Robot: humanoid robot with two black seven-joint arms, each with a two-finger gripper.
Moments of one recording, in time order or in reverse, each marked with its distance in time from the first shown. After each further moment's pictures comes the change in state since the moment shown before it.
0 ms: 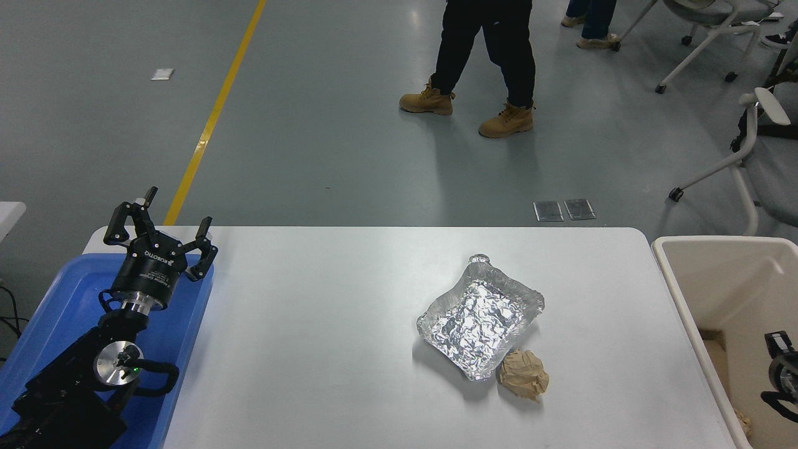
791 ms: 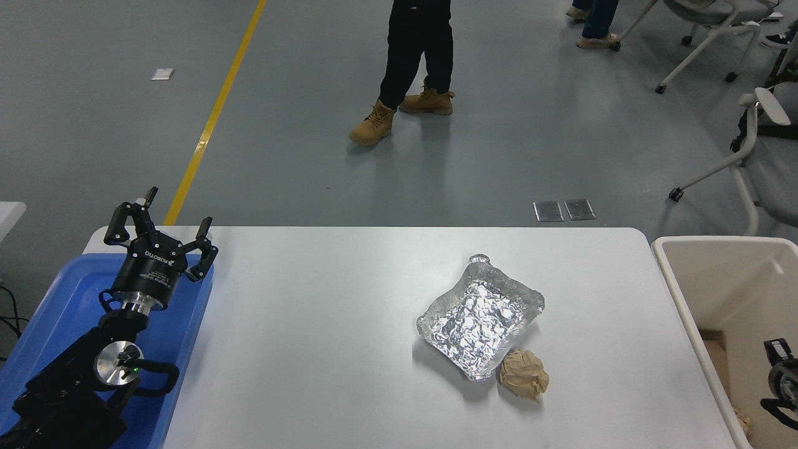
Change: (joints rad) left arm 0.000 0.000 0.002 0.000 0.000 0.000 0.000; right arm -0.012 0.001 0.000 0.000 0.000 -0.001 0.000
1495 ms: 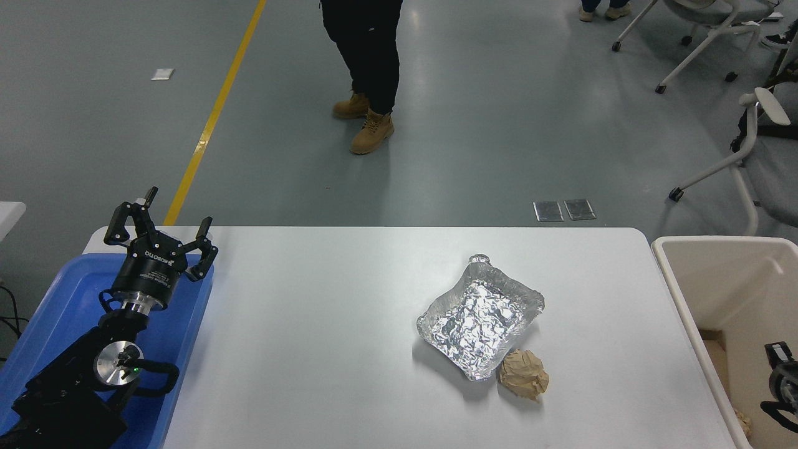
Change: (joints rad) left arm 0.000 0.001 0.000 0.000 0.000 0.000 0.001; right arm -0.001 0.001 0.000 0.000 0.000 -0.004 -0.005
